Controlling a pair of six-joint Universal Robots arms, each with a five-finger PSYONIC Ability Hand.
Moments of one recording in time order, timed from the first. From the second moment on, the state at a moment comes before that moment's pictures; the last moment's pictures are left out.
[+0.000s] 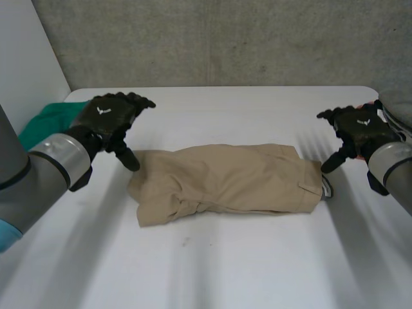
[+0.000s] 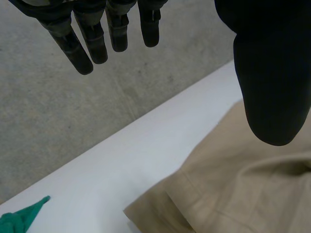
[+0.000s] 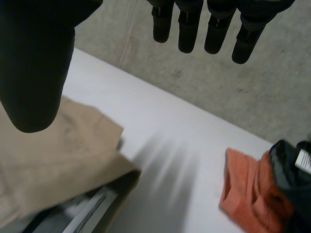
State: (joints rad) left arm 4.39 -1.78 -1.54 3.15 -1.34 3.34; right arm 1.69 -1.20 1.55 -0.13 1.33 2.95; left_hand 0.21 0.21 0.22 0.20 0.05; right_hand 0.27 0.26 0.25 0.26 0.06
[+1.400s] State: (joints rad) left arm 4.32 -2.07 -0.87 3.21 -1.60 3.37; right arm 1.97 -1.04 1.09 -0.51 1.44 2.88; left_hand 1.18 1.20 1.19 1.20 0.98; right_hand 1.11 1.17 1.19 1.20 0.99
